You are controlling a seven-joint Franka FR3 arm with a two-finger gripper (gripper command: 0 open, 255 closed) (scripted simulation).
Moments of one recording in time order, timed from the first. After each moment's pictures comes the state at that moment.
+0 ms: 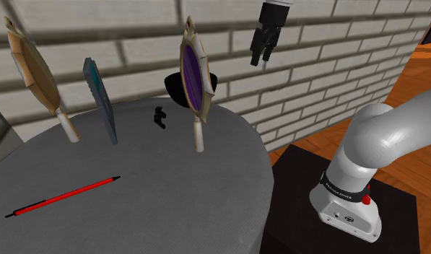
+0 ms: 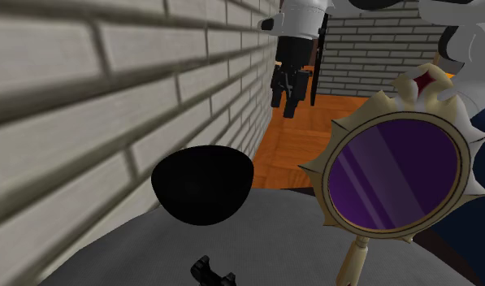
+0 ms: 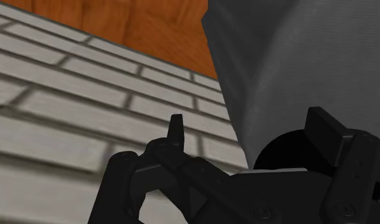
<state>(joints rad) -0.01 -0.74 0.03 -2.28 0.08 1.69 -0.08</state>
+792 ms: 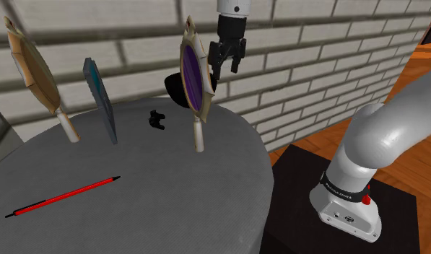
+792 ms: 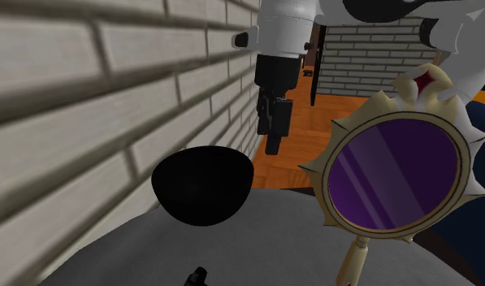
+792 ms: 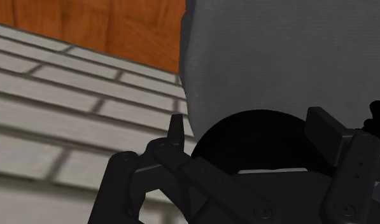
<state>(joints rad) 0.01 -0.49 0.24 -2.14 0.13 1.76 0.20</state>
